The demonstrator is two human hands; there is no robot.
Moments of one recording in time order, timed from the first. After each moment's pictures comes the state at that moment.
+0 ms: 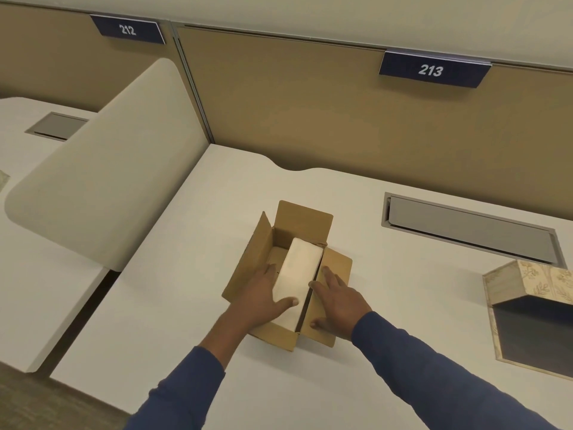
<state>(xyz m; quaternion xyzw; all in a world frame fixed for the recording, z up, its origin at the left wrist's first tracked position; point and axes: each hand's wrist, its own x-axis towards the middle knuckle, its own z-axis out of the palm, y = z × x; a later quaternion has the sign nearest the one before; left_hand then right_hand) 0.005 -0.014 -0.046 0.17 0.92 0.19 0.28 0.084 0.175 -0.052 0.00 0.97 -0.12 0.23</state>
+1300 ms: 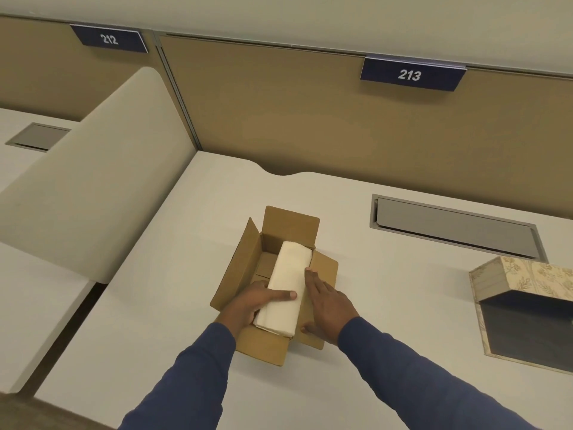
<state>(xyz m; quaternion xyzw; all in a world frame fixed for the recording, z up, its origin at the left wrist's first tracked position) -0.021 0.006 -0.093 -0.09 0.73 0.46 0.49 0.085 0.171 -0.061 0.04 0.96 -0.17 0.22</state>
